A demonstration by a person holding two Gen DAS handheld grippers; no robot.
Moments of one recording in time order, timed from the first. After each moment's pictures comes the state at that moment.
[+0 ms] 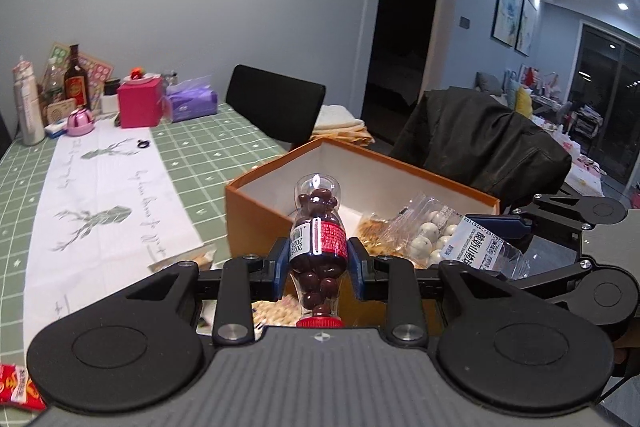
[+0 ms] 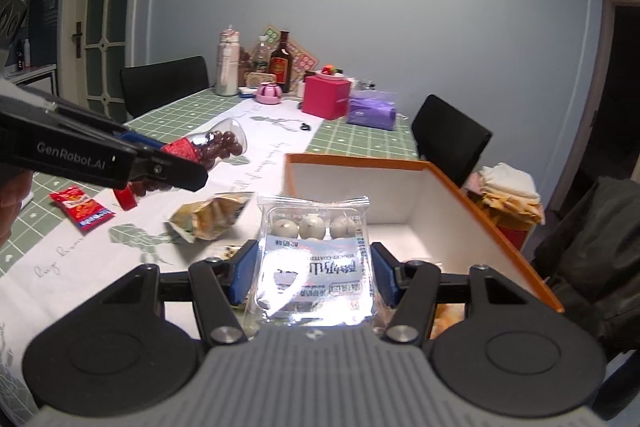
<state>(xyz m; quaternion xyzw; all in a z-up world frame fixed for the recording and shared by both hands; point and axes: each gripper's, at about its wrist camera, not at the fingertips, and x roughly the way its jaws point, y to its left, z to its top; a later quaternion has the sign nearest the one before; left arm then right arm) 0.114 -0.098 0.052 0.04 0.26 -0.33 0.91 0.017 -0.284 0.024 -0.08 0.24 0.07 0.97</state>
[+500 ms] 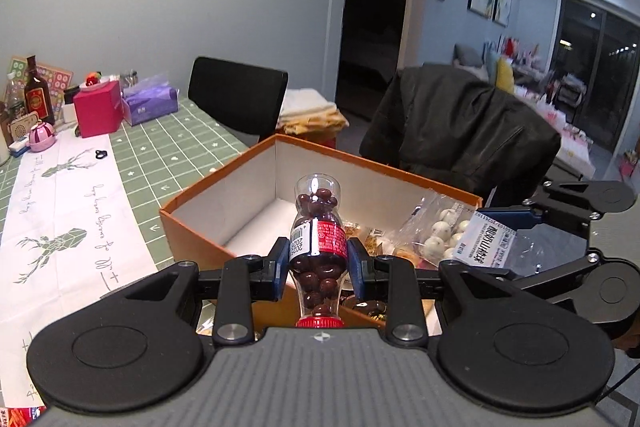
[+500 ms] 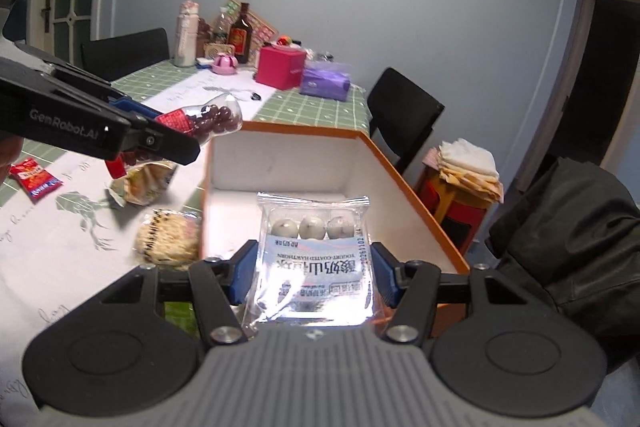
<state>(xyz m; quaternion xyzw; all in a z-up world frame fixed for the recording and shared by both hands) 0.138 -0.166 0.050 0.08 0.29 -0.35 0.89 0.027 -0.344 0.023 -0.09 0.28 0.02 0.95</state>
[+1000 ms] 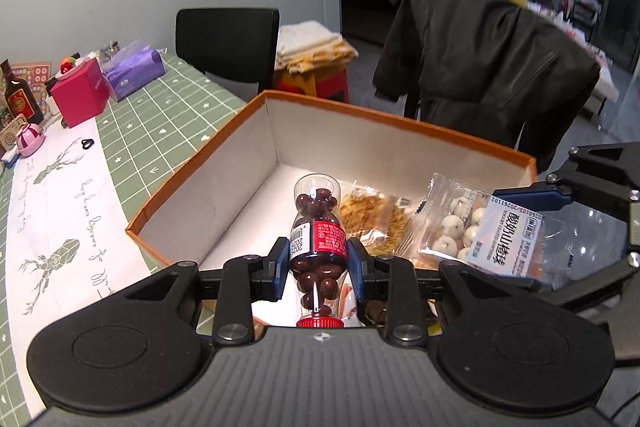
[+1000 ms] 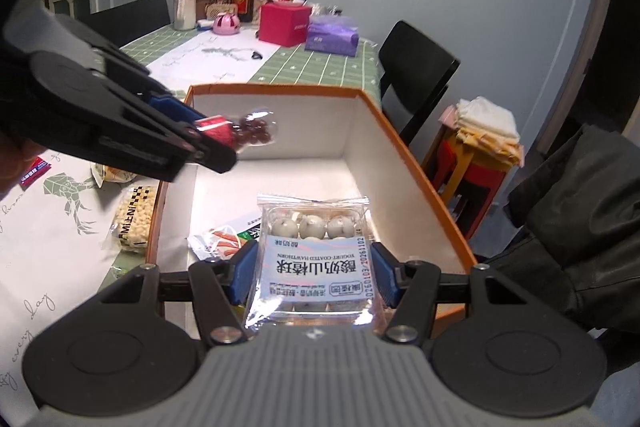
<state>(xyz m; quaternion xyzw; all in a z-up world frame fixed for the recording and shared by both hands) 0.188 -0.230 0.027 0.18 0.36 -0.33 0.85 0.084 -0.364 0.008 -0.08 0.35 0.05 0.93</state>
